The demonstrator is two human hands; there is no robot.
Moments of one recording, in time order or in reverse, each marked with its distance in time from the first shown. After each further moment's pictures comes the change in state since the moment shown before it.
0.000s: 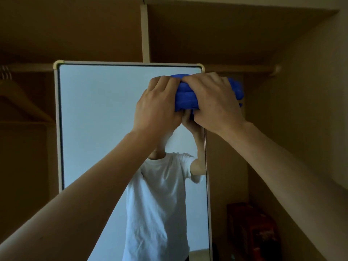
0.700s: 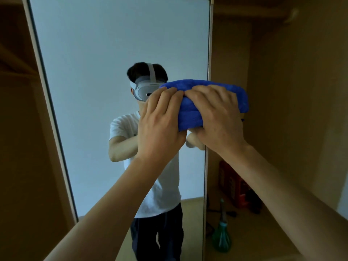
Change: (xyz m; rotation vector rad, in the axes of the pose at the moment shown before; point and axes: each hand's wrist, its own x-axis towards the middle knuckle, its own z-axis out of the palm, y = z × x) left_hand -0.134 0.021 0.027 -0.069 0.001 -0.040; right_hand -0.130 -0.038 0.039 -0.002 0.007 0.031
